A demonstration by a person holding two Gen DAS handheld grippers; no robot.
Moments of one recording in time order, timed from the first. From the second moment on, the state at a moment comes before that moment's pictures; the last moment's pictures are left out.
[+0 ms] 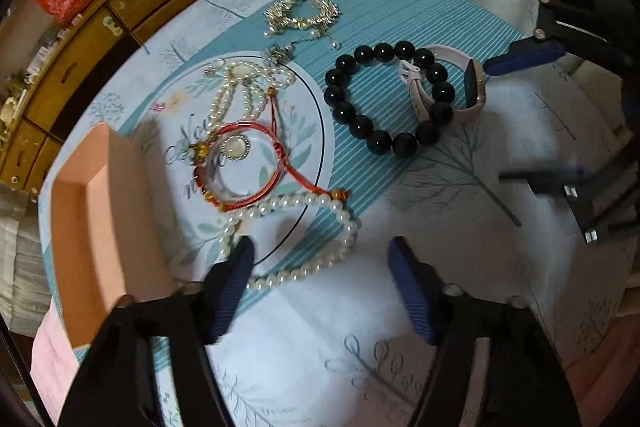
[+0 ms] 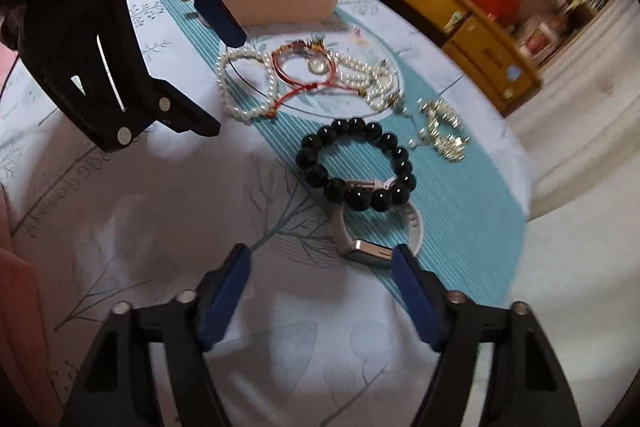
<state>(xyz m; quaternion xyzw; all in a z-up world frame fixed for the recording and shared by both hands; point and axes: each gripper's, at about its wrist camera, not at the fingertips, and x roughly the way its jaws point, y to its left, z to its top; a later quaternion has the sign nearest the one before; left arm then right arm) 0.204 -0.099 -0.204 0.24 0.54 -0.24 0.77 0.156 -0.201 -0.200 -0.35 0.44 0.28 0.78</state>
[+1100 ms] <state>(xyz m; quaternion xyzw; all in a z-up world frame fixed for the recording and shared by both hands) 0.225 -0.082 -0.161 0.00 0.61 -0.28 0.74 0.164 -0.253 -0.193 0.27 0.61 0.32 0.68</state>
